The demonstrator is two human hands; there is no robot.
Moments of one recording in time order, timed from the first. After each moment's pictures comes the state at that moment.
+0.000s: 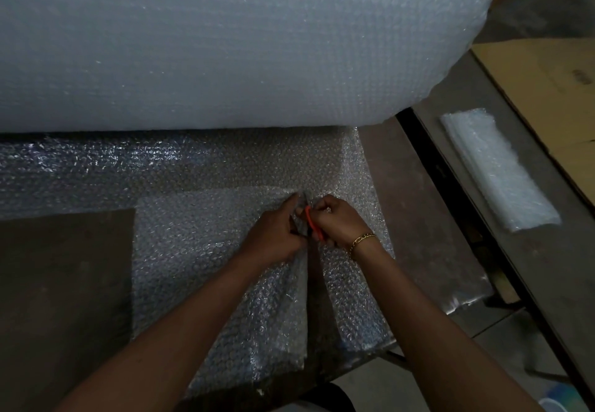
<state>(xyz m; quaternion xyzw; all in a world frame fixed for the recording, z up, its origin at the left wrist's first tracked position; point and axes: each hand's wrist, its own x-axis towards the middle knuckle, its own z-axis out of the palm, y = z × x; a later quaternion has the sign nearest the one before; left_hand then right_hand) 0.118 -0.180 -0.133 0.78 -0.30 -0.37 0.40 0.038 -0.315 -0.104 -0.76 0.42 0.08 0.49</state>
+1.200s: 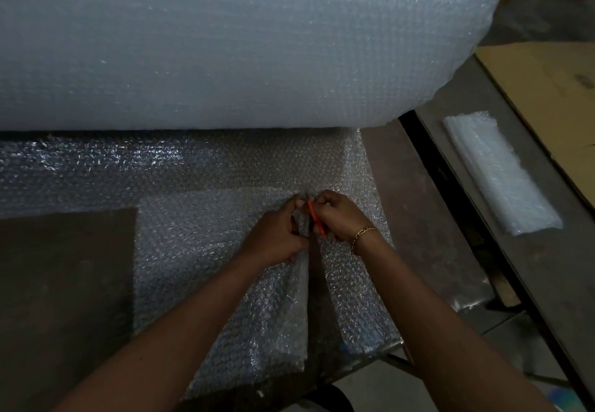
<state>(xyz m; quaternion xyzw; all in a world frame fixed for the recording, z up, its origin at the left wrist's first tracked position) 0.119 -0.180 -0.131 0.78 -0.31 -0.37 0.40 0.047 -0.323 -0.099 -0.77 0.40 0.09 0.49</state>
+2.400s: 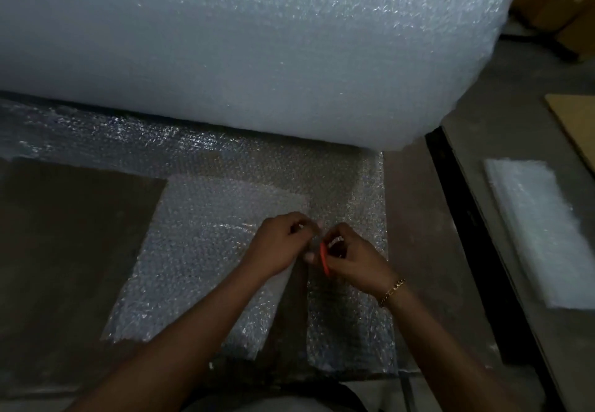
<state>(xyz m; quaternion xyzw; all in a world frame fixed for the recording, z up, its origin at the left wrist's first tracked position) 0.059 -0.195 -0.102 0.82 -0.16 -0.25 0.49 -0.029 -0.354 -0.077 -0.82 0.18 0.15 0.53</state>
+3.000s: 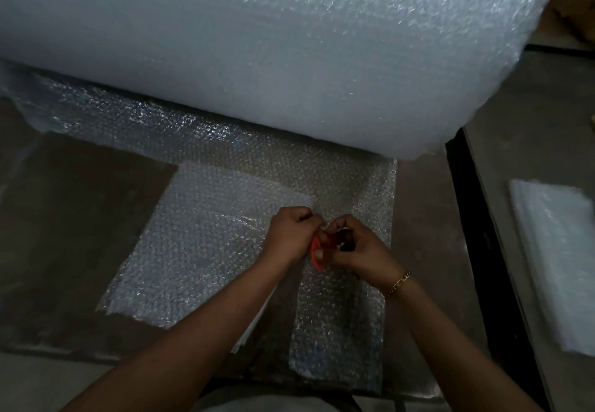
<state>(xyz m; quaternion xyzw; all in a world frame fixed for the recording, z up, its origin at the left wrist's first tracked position) 0.052 -0.238 -0.102 0.78 0.02 -0.20 0.59 -0.013 -0.391 -0.092 -0.78 0.11 0.14 0.60</state>
